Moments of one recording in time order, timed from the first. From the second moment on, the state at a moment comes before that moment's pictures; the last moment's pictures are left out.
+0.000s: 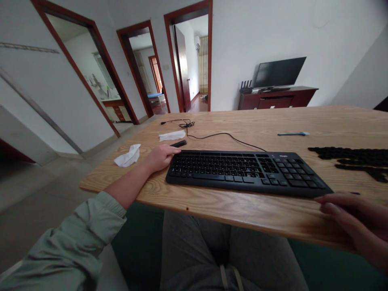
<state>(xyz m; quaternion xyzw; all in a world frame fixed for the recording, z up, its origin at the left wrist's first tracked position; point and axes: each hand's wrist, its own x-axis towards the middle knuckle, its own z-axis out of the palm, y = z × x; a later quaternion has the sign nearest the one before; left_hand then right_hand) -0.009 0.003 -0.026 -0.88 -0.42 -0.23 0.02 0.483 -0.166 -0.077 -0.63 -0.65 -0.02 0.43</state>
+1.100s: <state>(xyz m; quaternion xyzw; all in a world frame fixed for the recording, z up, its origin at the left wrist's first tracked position) 0.039 0.011 -0.011 -0.84 -0.52 -0.12 0.08 0.464 -0.168 -0.057 -0.56 -0.74 0.07 0.35</state>
